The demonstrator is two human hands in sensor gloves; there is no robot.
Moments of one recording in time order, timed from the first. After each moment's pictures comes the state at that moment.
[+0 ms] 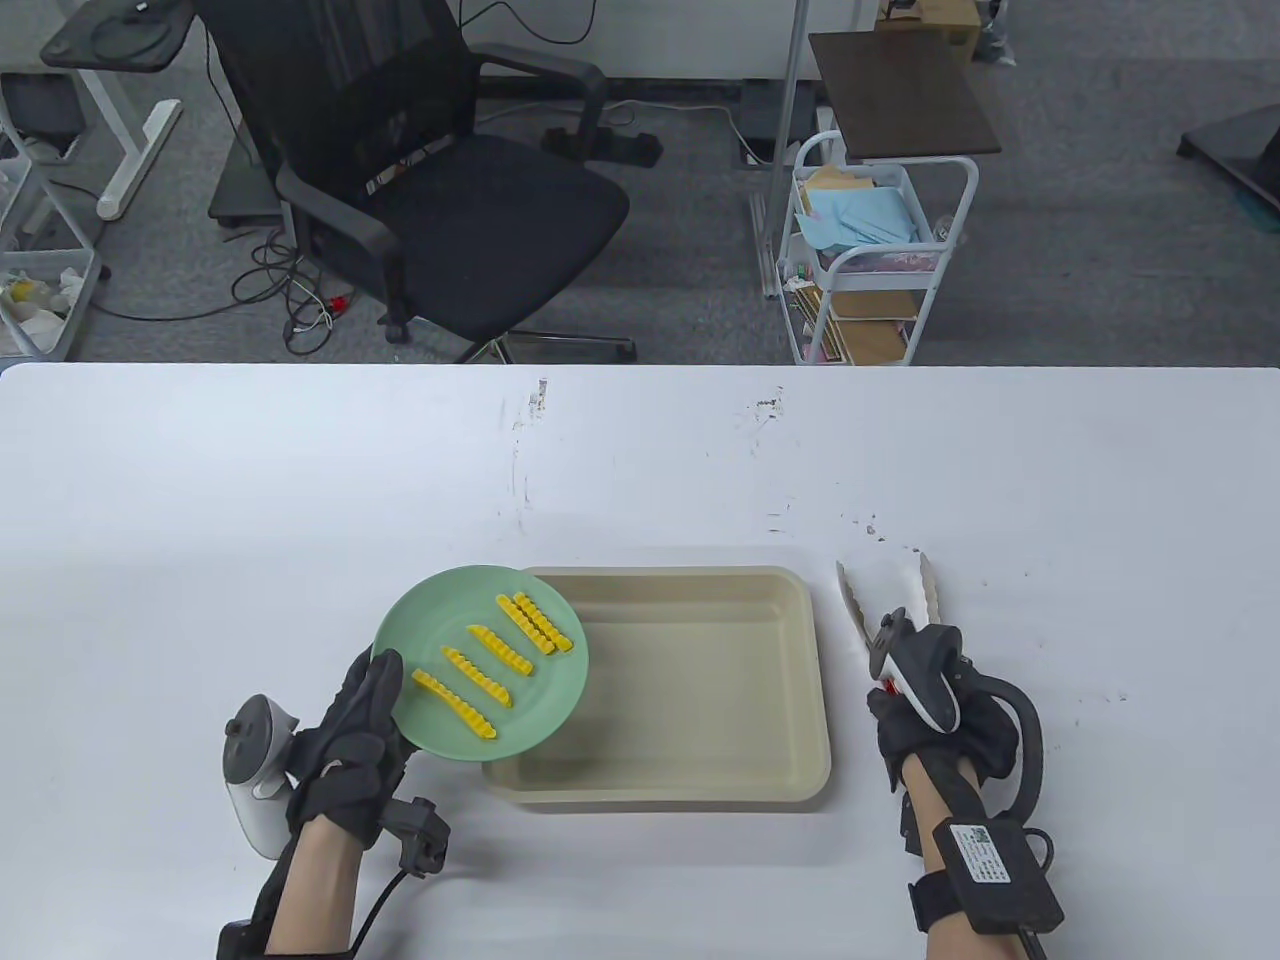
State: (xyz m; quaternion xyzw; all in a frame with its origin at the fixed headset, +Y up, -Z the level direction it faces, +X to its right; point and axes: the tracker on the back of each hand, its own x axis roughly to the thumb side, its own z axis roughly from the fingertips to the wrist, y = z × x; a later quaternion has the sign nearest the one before) left_hand -0.287 -0.760 -0.252 -0.06 0.02 0.79 0.61; right_hand 0.223 -0.748 -0.308 0.28 -0.19 -0.93 0.12
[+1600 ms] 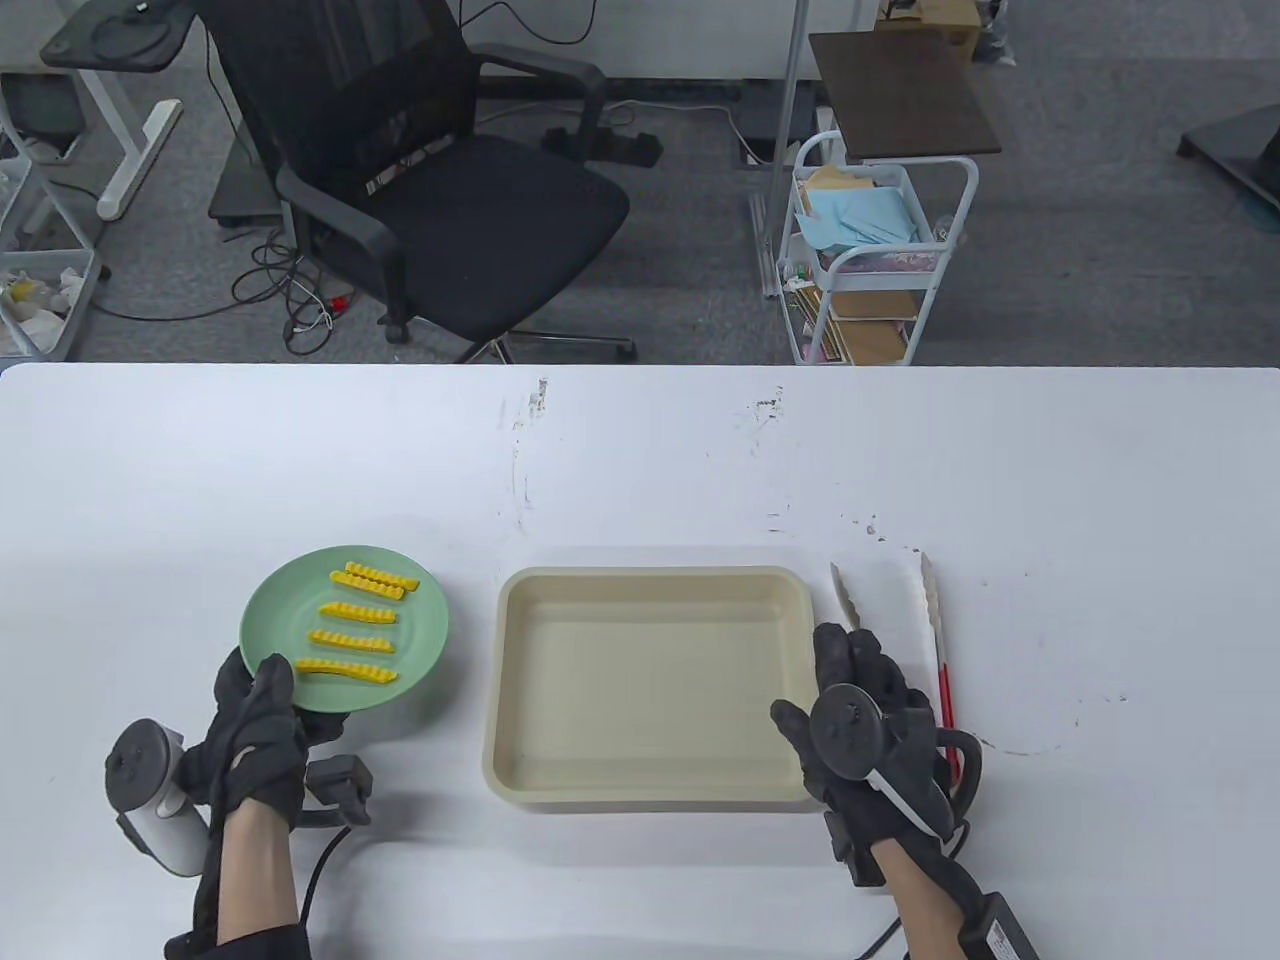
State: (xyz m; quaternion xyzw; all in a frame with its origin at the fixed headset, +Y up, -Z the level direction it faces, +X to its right) left_hand -0.375 -0.770 -0.246 0.07 0.22 0.72 0.66; right_hand 0.160 -0.721 -0.254 0.01 0.04 -1.00 -0.08
